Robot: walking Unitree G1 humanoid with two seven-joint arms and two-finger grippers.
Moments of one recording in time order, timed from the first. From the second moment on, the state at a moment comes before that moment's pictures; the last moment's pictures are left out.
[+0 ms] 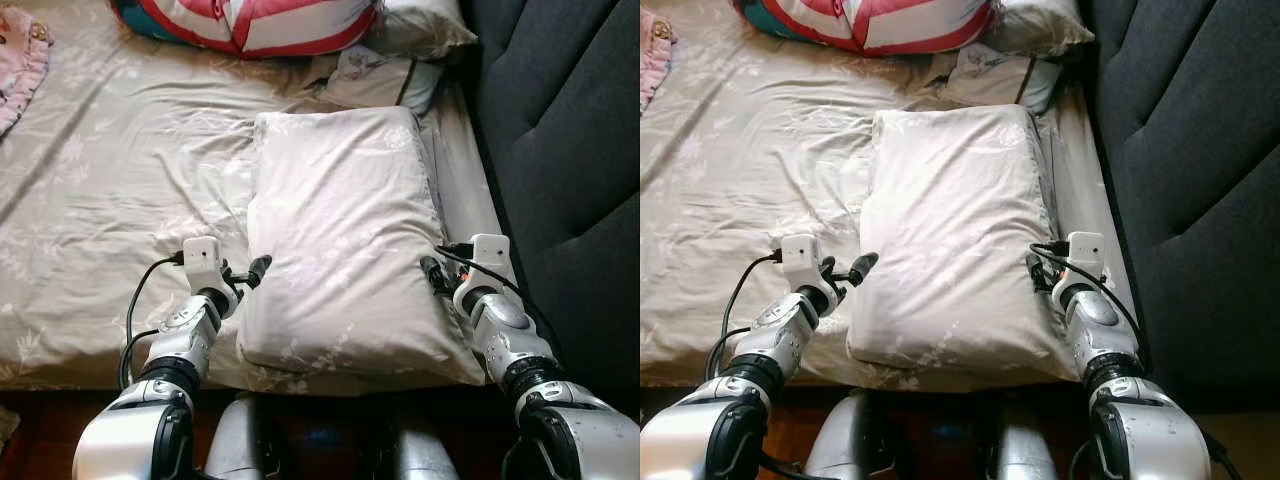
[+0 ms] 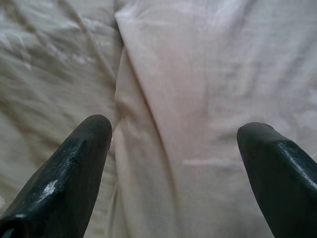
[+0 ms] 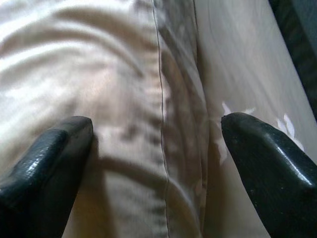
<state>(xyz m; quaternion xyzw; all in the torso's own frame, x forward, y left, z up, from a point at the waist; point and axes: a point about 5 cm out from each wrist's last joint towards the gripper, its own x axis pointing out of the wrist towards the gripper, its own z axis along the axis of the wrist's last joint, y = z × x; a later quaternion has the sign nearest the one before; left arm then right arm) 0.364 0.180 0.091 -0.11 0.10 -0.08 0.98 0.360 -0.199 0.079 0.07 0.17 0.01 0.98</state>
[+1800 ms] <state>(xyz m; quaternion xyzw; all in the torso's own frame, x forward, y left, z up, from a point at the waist) 0.352 0.178 0.072 -0.19 0.11 -0.07 0.97 0.345 -0.166 0.068 0.15 0.19 0.17 0.96</state>
